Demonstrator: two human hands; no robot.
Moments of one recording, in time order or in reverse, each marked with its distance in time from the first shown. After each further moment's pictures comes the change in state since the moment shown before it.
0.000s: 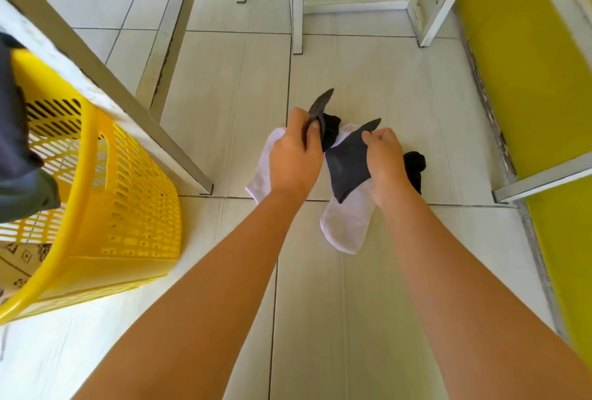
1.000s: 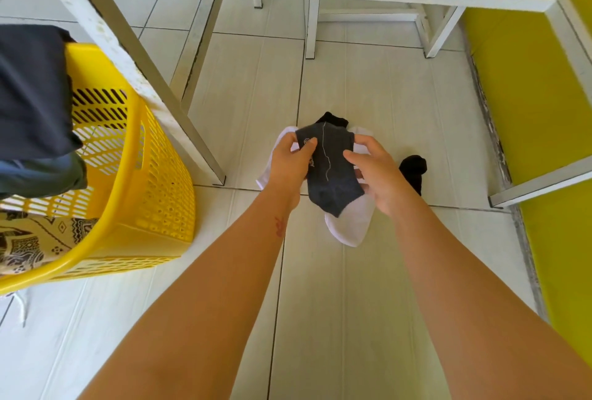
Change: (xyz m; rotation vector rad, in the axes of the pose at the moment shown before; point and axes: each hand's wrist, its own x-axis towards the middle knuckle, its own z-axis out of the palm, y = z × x) left_hand -0.012 -0.003 -0.022 -0.541 -0.151 -0.602; right_hand -0.031 0.006 -0.010 -0.005 -0.397 0.024
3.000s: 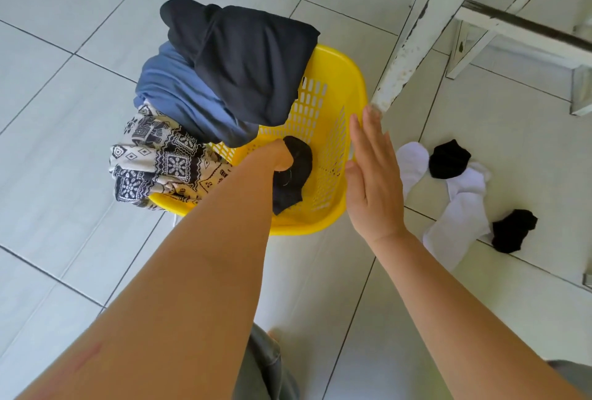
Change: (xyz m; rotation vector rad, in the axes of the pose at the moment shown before) left_hand 0.003 0.042 -0.295 1.171 -0.094 -0.352; right_hand -0.115 -0.077 0.237 -0.659 -0.060 -0.980
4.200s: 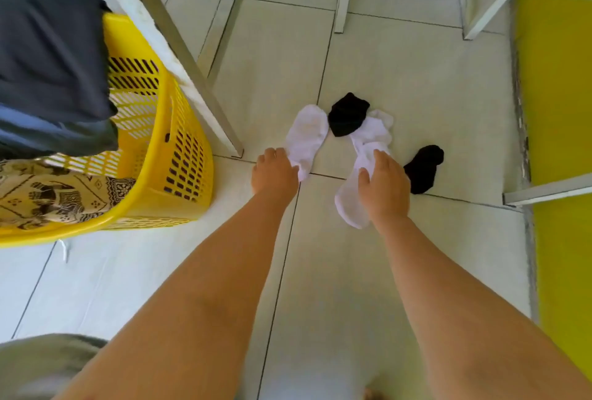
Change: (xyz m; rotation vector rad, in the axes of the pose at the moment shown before) left_hand -0.014 0.188 0.172 0.100 0.384 0.191; right_hand -0.115 0.228 -0.094 -0.388 -0.049 0.708
